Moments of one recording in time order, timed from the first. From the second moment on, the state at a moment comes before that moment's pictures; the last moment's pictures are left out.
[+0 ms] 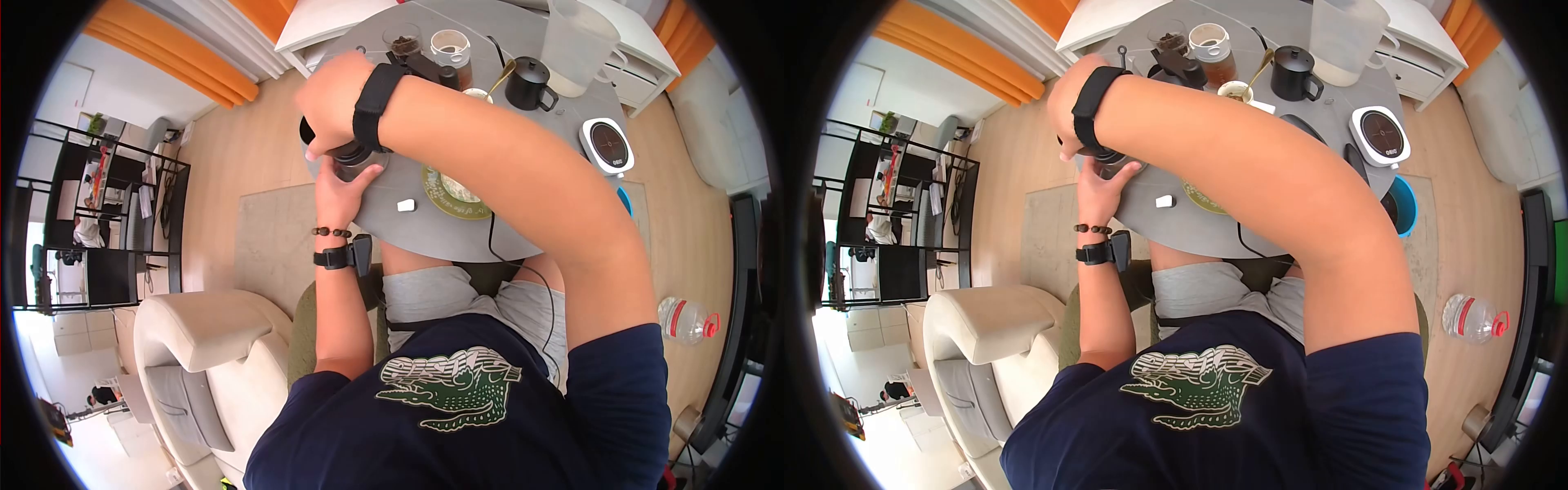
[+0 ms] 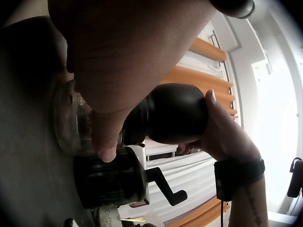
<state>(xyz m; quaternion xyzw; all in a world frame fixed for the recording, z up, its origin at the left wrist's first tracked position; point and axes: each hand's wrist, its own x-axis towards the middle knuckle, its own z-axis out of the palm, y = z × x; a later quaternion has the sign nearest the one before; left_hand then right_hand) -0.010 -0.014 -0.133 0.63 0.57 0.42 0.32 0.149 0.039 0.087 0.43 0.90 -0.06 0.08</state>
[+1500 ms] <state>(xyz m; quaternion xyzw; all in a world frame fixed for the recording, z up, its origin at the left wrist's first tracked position) -0.005 -0.021 -0.124 0.64 0.57 0.43 0.30 0.148 0.063 0.065 0.32 0.94 -0.12 0.06</state>
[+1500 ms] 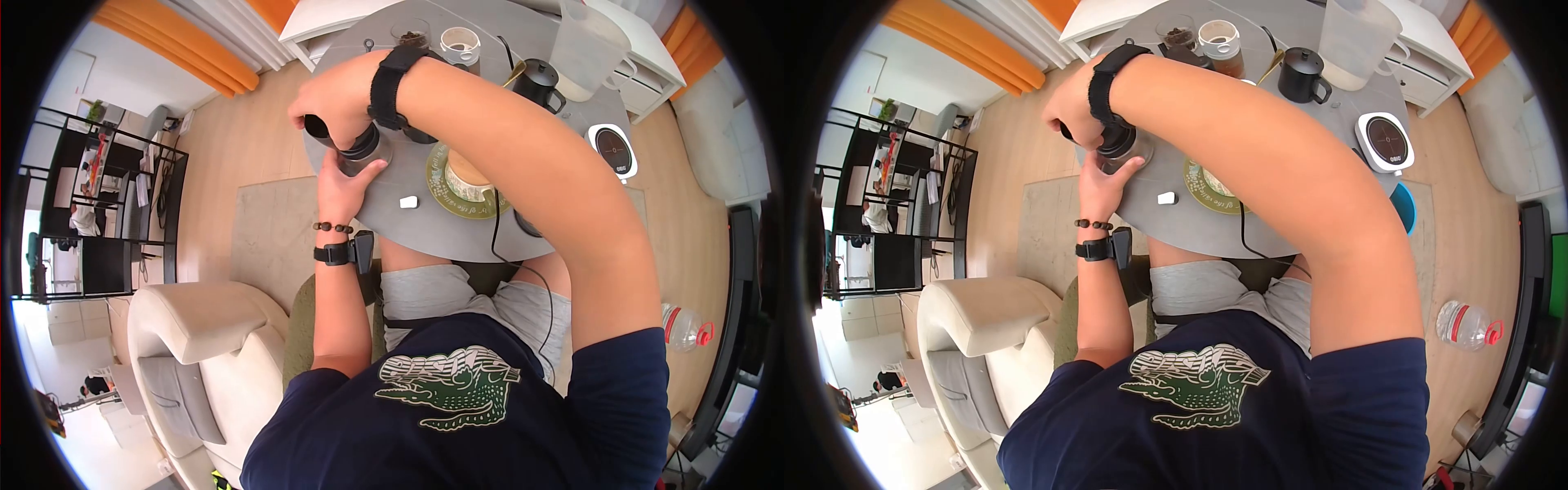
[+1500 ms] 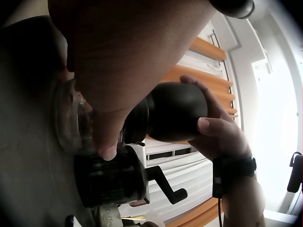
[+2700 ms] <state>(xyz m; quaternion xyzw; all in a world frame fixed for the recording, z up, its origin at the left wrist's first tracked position) 0.000 -0.030 -0.066 0.59 0.42 0.49 0.49 0.191 0.049 0.114 0.23 0.97 0.00 -0.10</state>
